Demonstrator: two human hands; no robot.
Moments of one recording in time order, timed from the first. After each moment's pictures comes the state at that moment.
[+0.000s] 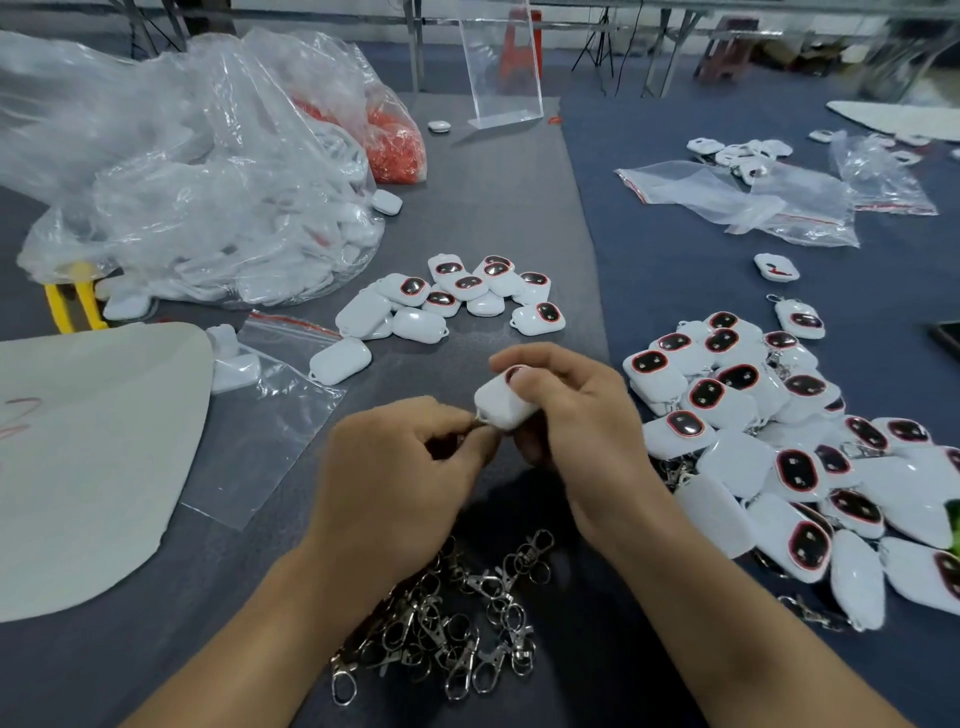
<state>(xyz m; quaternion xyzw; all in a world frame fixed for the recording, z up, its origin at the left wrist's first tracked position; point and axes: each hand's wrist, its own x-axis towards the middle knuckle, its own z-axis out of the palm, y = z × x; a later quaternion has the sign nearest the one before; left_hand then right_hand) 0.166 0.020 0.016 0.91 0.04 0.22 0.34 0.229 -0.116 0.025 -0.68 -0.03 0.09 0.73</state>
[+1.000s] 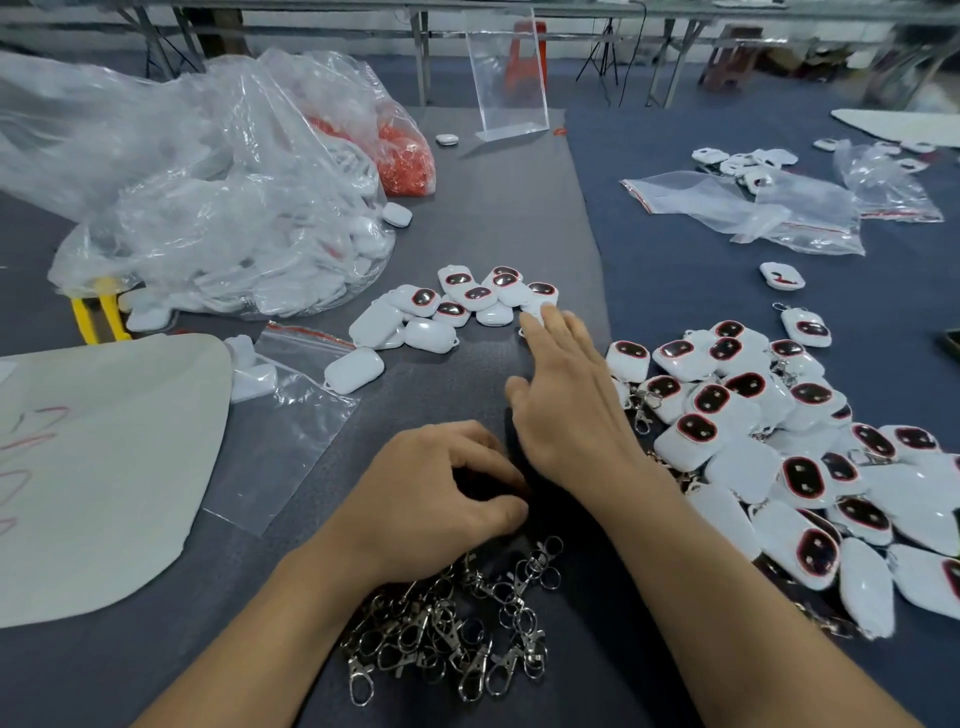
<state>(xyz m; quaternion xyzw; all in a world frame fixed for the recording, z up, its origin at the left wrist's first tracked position) 0.171 0.028 0.019 0.92 -0.06 -0.01 0.39 0.269 -0.107 0.011 -0.95 -0.19 -0.06 0.25</state>
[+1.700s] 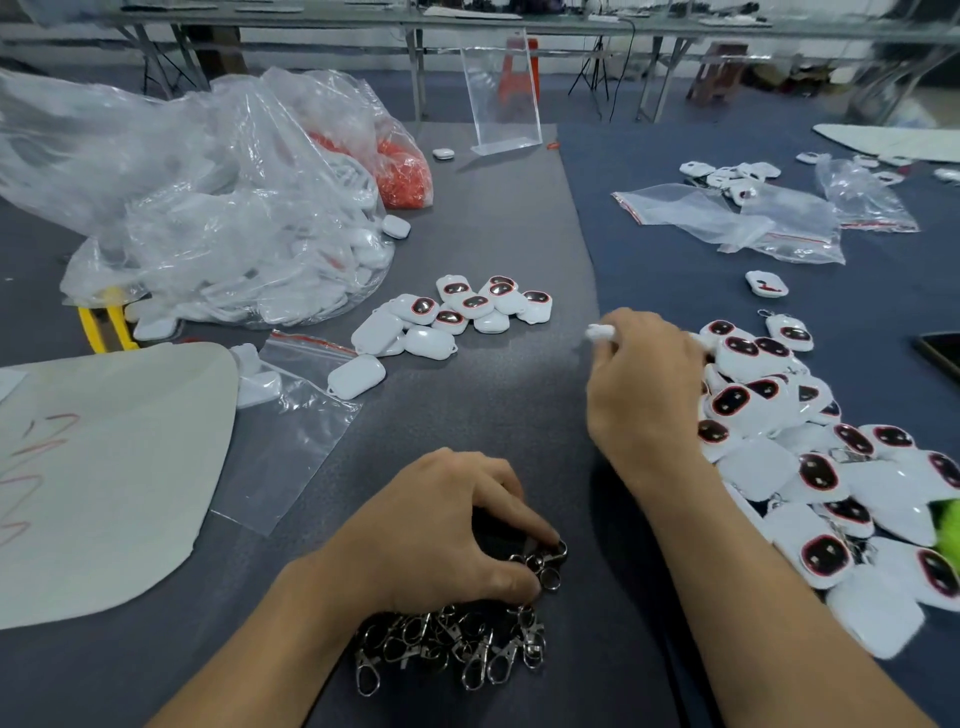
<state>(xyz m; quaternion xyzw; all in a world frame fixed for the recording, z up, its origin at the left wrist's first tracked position) 0.157 0.022 0.028 0.93 -0.17 -0.07 0.31 0.287 -0.148 0.017 -0.95 -0.06 -0.24 0.21</state>
